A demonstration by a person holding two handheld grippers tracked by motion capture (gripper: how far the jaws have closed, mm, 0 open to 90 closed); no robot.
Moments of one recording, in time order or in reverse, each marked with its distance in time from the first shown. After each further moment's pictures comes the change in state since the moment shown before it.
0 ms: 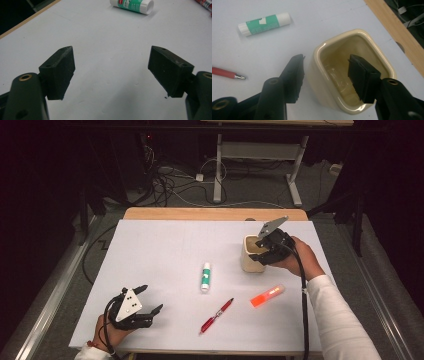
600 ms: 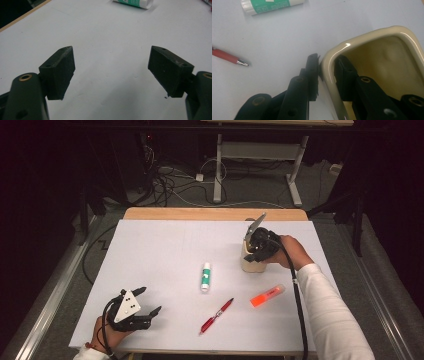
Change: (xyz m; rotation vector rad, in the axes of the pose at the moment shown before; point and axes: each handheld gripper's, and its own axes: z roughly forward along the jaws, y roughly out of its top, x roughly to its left) left arm 0.000 -0.005 -0.001 0.013 -0.011 -0.003; right arm -0.010 0.017 0.037 0.175 0.159 -0.093
